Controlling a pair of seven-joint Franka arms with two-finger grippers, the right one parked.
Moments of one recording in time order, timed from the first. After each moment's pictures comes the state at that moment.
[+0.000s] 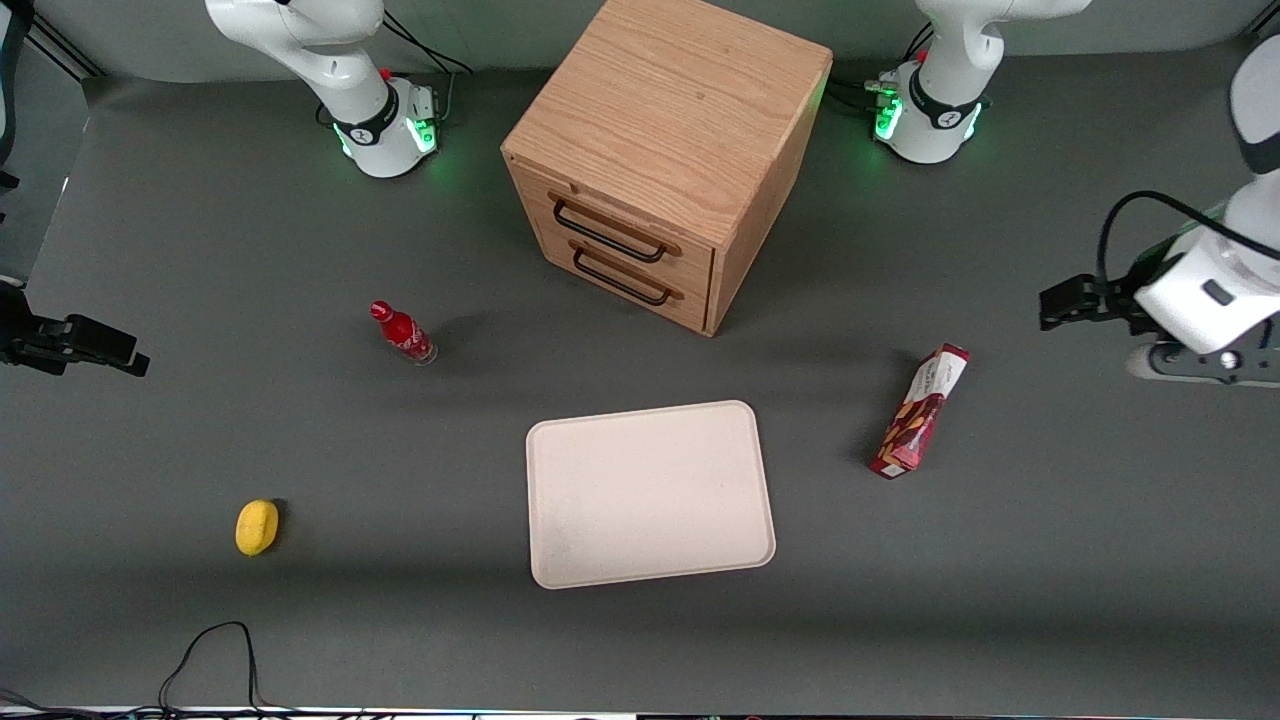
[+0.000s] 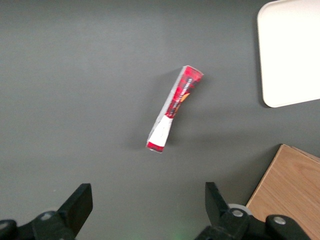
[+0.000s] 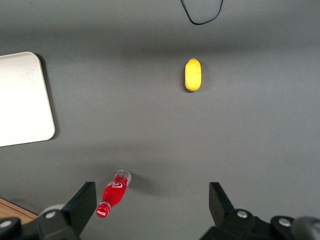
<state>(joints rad) -0.08 0.14 -0.03 -1.51 -0.02 1.56 -0.01</state>
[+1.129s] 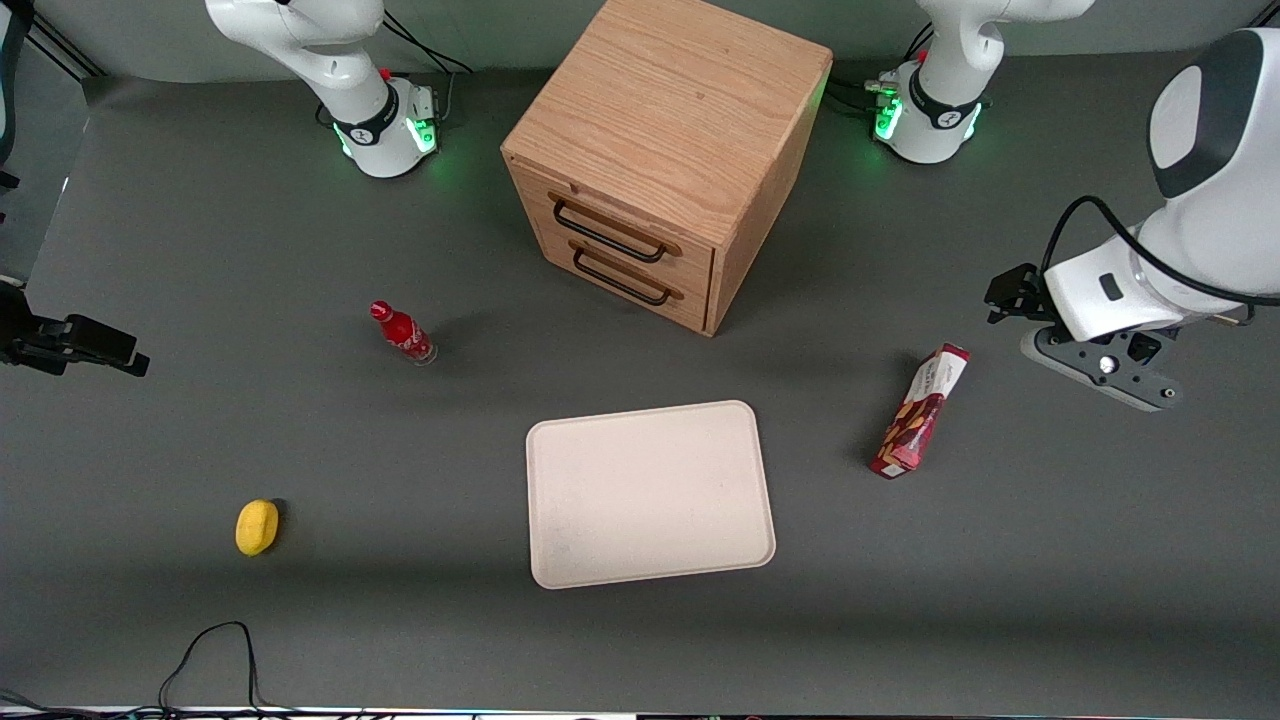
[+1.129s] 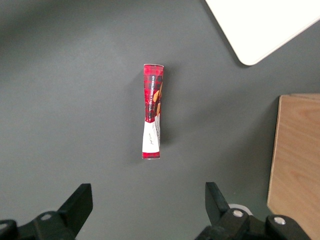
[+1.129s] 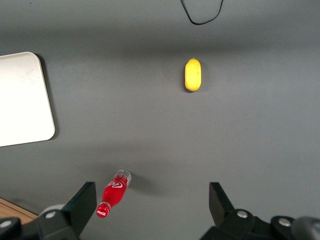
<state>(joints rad) -0.14 0.17 -0.01 -1.52 -0.02 1.58 0.37</state>
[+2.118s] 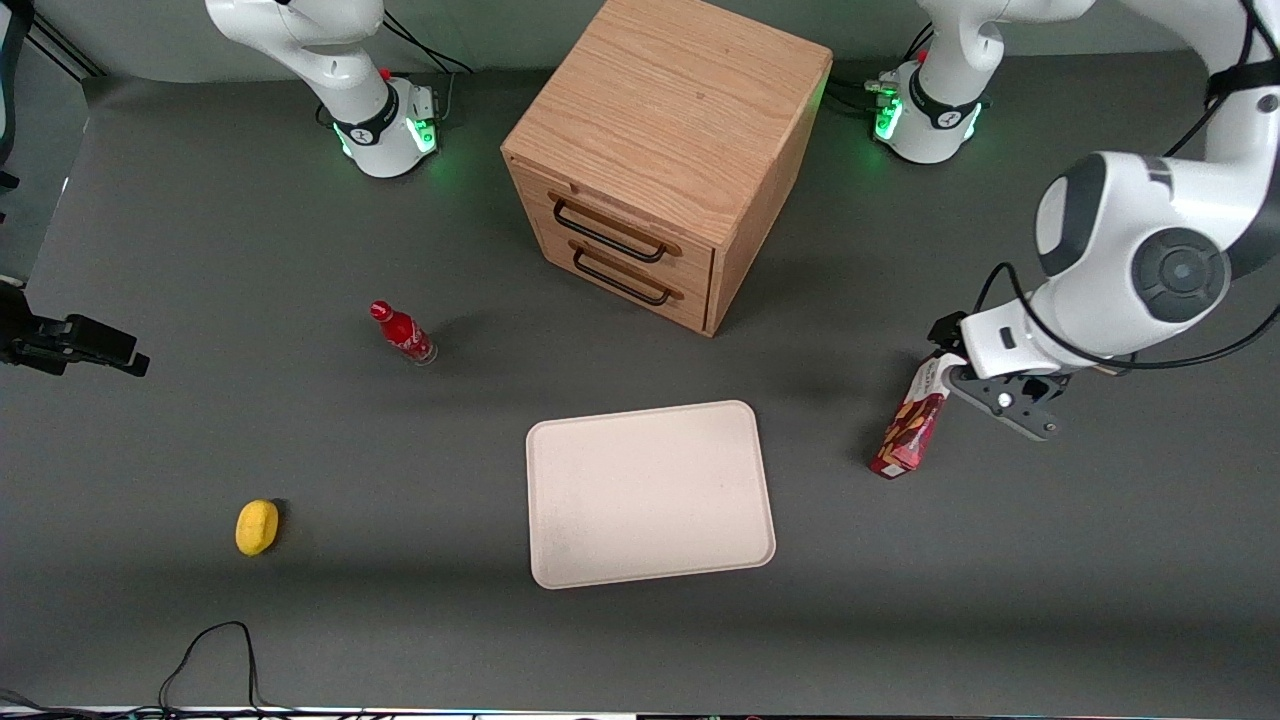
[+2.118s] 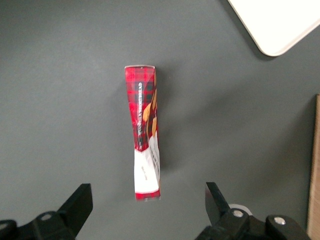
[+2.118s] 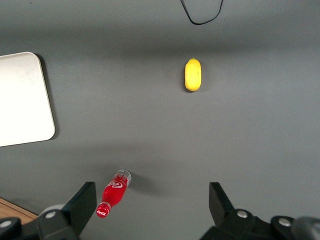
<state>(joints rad) -0.17 0.21 -0.02 -1.88 -0.02 1.99 0.40</state>
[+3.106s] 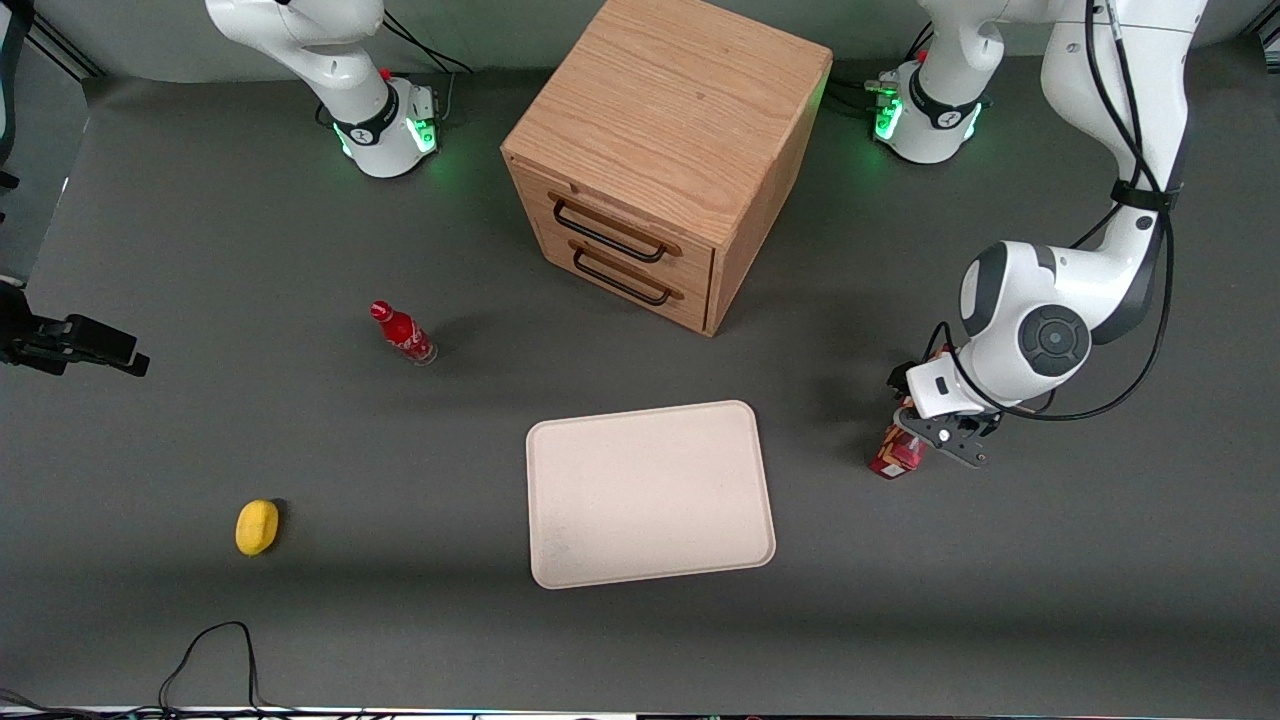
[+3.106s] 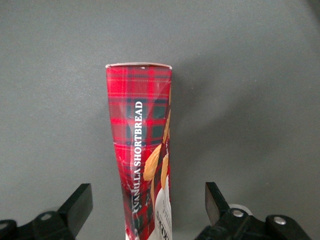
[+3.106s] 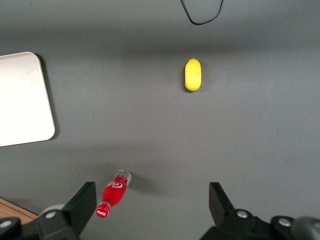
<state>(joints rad) -0.17 0.39 -0.02 -2.02 -0.01 2.37 0.38</state>
